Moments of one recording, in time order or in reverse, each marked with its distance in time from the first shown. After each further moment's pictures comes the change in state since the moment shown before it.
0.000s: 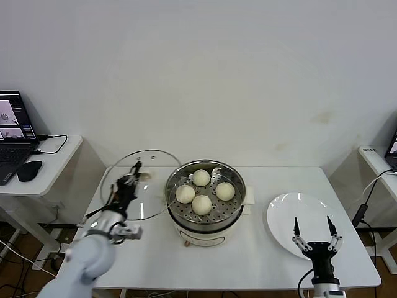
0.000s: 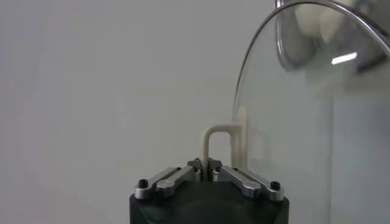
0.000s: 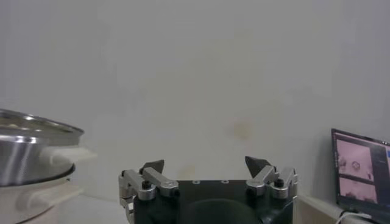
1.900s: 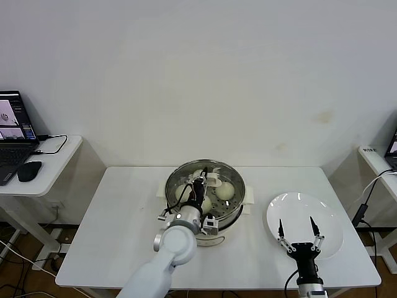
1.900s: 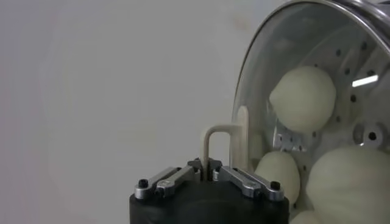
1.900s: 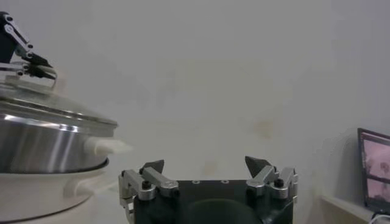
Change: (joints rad) left arm -0.183 -0.372 0.308 0.204 0.330 0.133 0.193; right arm 0.009 0.030 -0.062 -0.024 -0.076 0.019 0.013
